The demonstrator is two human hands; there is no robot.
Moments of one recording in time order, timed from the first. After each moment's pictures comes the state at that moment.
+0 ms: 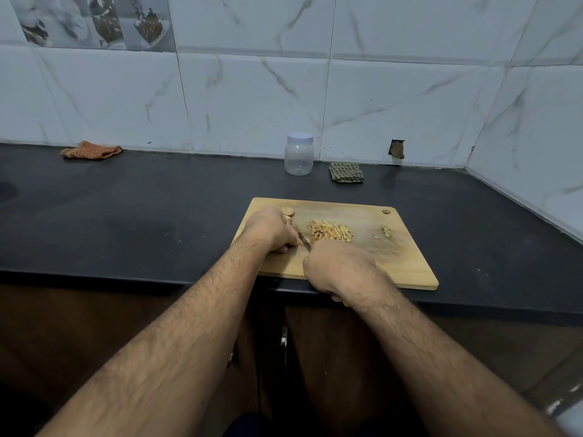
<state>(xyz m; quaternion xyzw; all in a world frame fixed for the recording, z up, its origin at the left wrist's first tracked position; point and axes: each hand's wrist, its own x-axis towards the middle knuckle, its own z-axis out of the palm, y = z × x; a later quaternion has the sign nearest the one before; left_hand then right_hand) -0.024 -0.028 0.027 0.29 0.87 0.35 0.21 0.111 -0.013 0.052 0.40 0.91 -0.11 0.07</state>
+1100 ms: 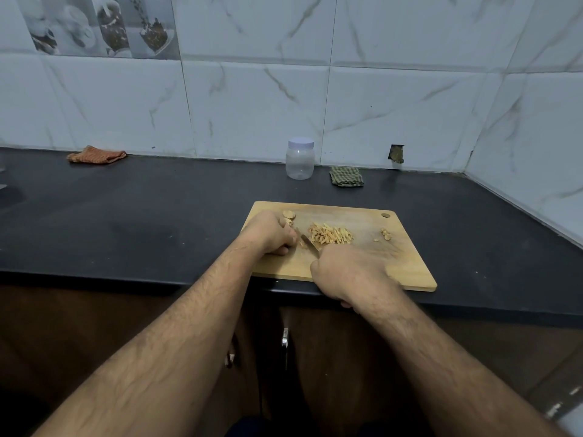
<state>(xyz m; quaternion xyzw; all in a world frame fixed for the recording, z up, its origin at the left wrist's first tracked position) -0.028 -0.039 0.024 0.30 0.82 0.42 0.25 0.122 -0.006 0.046 0.40 0.91 -0.09 0.05</state>
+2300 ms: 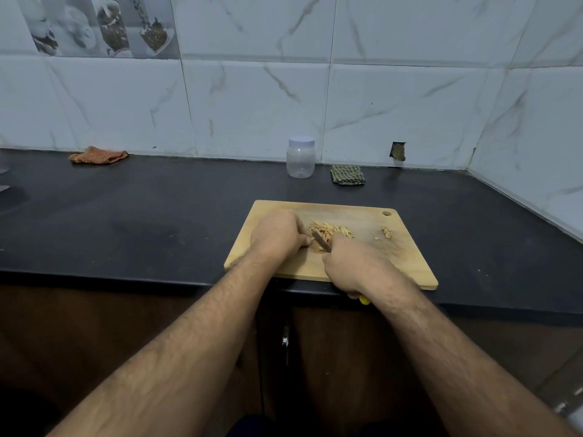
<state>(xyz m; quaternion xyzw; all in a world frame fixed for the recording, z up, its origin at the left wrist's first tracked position) -0.021 -0.018 0.011 0.39 0.88 0.26 0.04 0.123 0.016 0.037 0.40 0.90 -0.15 0.00</state>
